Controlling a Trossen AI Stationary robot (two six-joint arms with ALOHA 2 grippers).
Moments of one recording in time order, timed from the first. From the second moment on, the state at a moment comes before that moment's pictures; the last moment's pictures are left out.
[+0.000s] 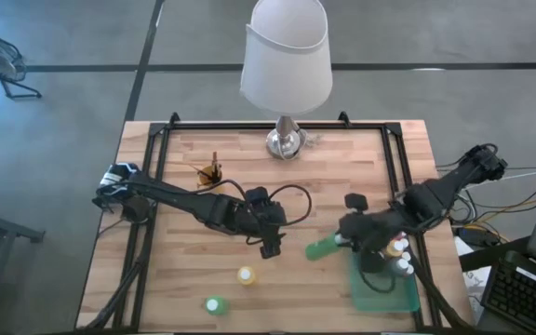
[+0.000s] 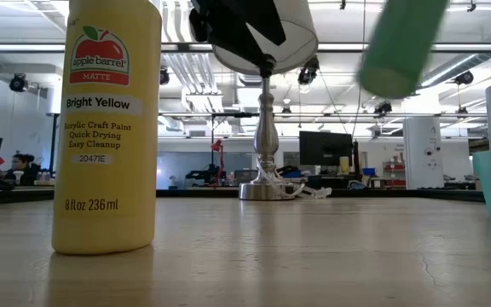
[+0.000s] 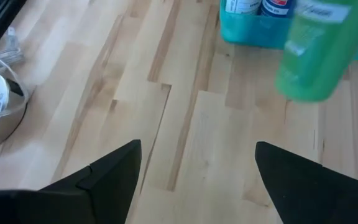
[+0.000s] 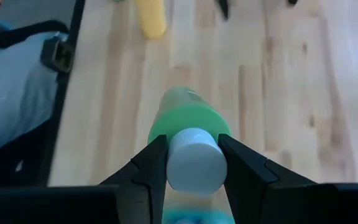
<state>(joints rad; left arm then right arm) -0.27 1.75 1.55 -0.65 -0.39 -0.37 0.55 1.31 1.38 -1.06 0.21 0.45</state>
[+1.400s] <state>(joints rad) -0.27 1.75 1.55 -0.59 -0.39 -0.37 0.94 1.35 1.39 -1.37 0.23 1.17</state>
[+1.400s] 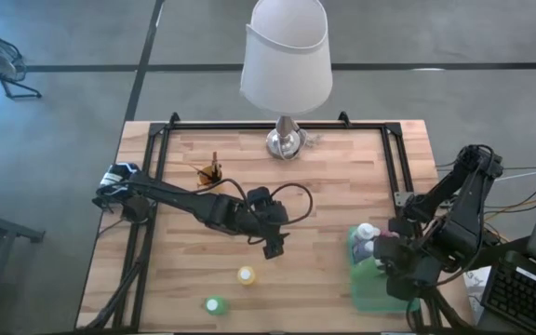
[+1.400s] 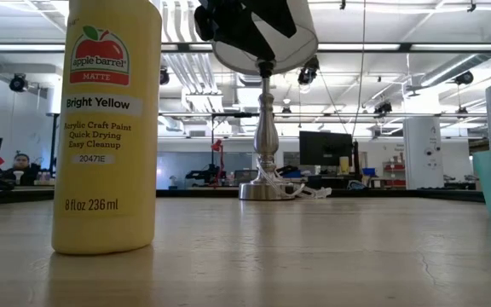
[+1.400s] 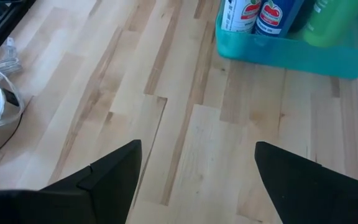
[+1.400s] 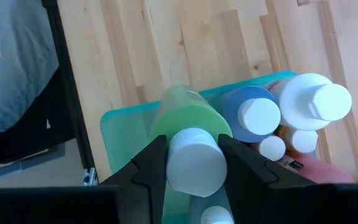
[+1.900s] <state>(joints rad) -0.27 1.75 1.55 -0.59 -0.39 -0.37 0.98 1.35 1.36 -1.40 0.24 1.26</state>
